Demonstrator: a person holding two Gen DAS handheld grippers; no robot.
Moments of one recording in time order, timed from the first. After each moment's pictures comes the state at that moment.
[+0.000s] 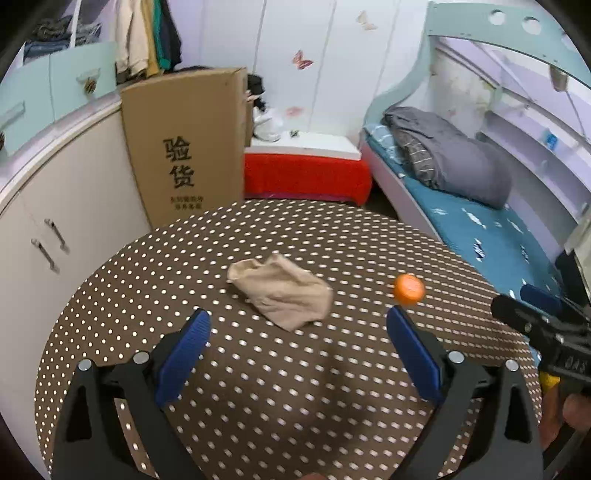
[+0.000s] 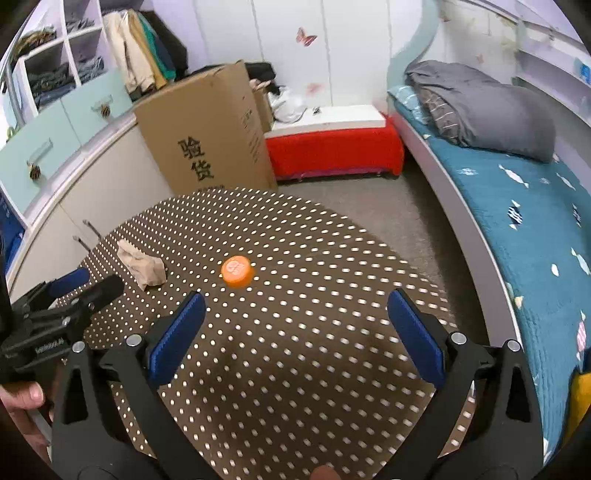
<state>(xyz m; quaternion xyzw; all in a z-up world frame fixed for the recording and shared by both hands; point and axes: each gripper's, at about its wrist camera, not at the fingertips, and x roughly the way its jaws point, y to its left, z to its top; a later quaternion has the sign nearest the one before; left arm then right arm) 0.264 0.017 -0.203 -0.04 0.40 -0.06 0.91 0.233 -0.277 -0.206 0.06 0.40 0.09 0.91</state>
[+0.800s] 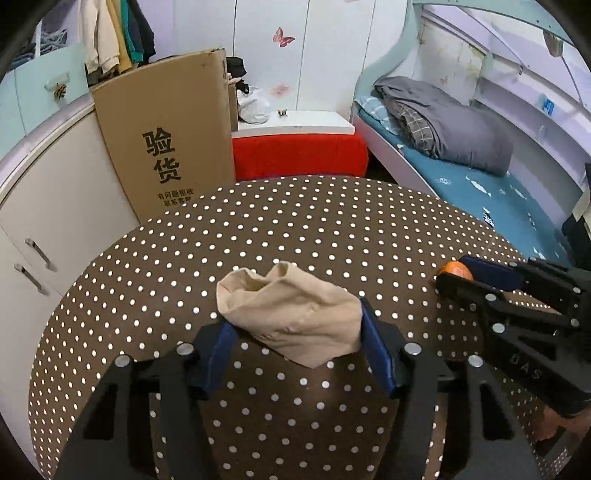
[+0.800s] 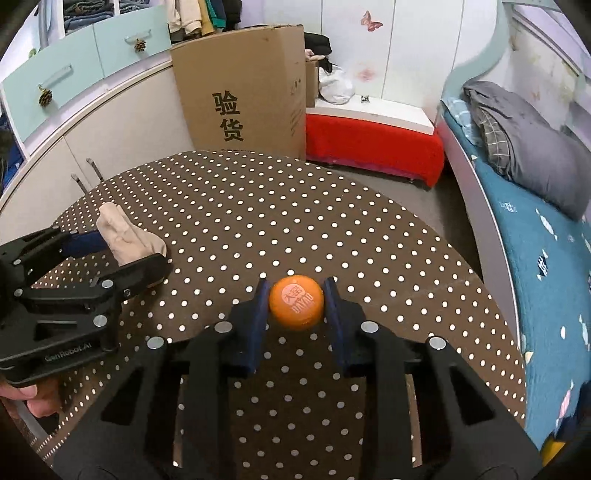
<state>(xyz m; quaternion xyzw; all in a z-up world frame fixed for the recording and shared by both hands) 0.309 0.017 -0.241 0.01 0.43 -0.08 0.90 0.284 -0.203 -0.240 -0.04 0.42 0.15 0.90</state>
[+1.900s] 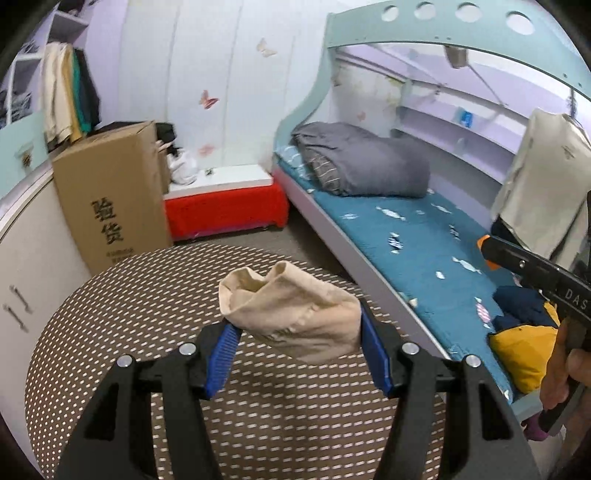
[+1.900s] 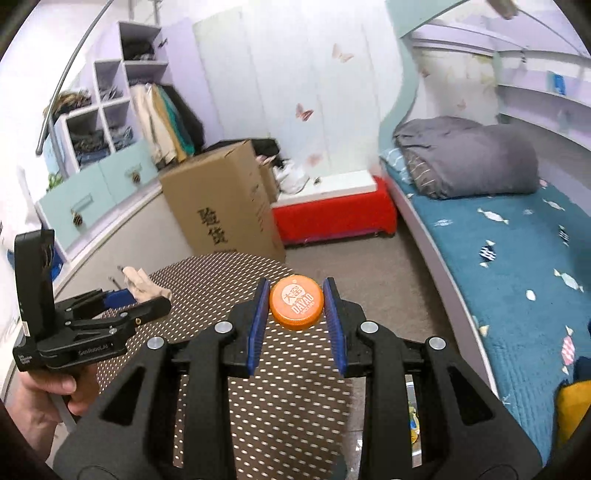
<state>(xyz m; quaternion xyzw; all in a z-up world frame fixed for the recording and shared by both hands) 0.169 -0.117 -0.127 0.02 0.33 -0.21 0.92 0.104 -0.406 -0.111 0.10 0.26 0.10 0.96</state>
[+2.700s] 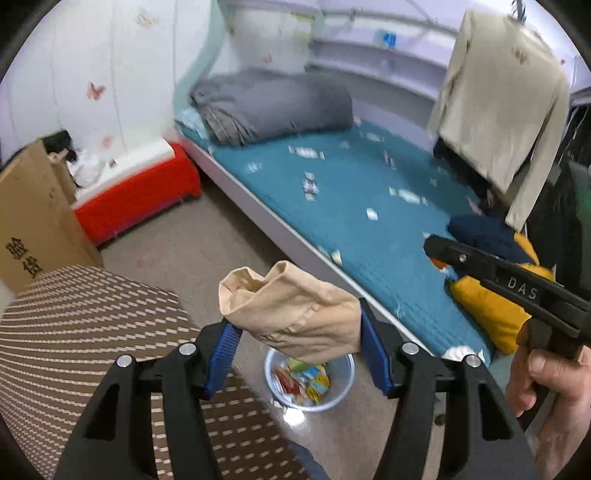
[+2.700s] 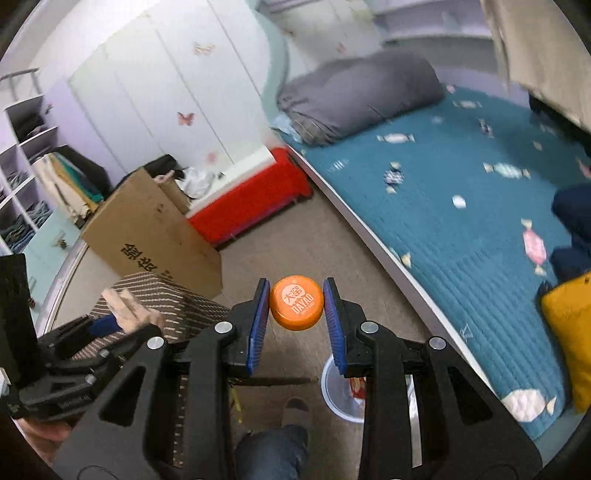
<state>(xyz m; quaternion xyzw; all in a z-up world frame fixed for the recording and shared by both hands) 0.185 -0.337 -0.191 0.12 0.42 -0.33 0.84 0.096 -0.590 -0.221 0.26 0.32 -0.04 0.91</state>
